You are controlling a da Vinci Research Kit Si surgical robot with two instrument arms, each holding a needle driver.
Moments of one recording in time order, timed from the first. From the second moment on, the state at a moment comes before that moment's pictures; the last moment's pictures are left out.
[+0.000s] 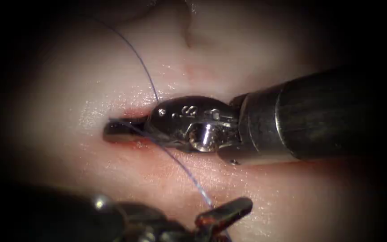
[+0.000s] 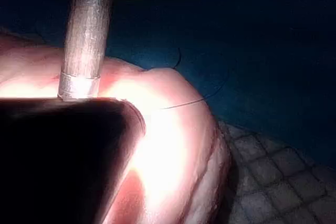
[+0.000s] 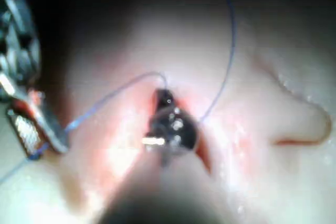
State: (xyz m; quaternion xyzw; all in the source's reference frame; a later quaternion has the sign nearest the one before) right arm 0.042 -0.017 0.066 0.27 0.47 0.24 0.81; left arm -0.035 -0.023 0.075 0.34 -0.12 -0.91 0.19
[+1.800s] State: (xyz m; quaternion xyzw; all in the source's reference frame) right arm 0.034 -0.019 0.056 0.23 0.54 0.21 0.78; left arm -0.016 -0.022 0.076 0.36 -0.15 -0.91 0.12
